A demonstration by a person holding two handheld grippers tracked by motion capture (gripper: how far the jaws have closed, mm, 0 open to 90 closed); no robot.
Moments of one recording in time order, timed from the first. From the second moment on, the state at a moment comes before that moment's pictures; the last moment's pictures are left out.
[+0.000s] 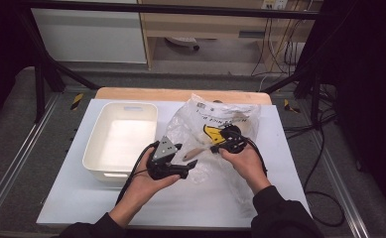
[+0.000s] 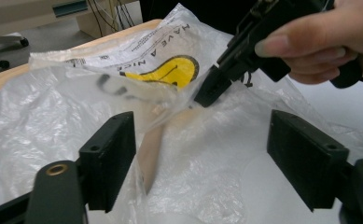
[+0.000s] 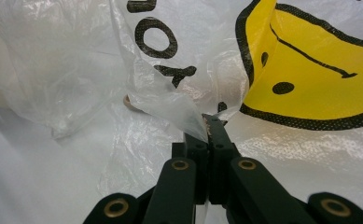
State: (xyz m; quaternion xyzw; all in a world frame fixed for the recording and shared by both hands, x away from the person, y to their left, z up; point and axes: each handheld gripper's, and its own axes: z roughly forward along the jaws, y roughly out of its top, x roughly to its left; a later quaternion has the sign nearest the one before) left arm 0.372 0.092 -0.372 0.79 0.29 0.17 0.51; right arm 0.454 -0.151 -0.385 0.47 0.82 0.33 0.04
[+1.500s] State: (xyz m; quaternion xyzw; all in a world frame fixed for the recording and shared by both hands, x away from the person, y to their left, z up) left arm 0.378 0.165 -0.348 0.76 0.37 0.22 0.49; right arm 0.423 -0.146 -0.423 0.44 0.84 0.31 0.06
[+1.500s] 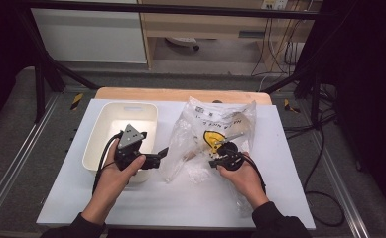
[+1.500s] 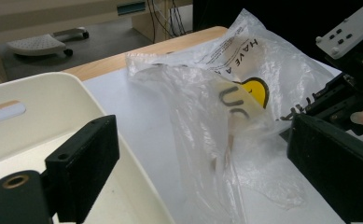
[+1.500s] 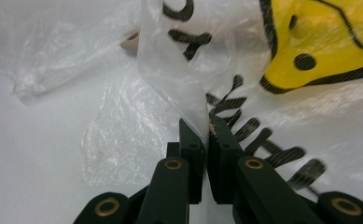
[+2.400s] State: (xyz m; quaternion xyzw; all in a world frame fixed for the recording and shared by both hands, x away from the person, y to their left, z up) left arm 0.370 0.173 -0.360 0.76 0.38 0.22 0.48; right arm 0.392 -0.156 -0.403 0.43 0.82 0.36 0.12
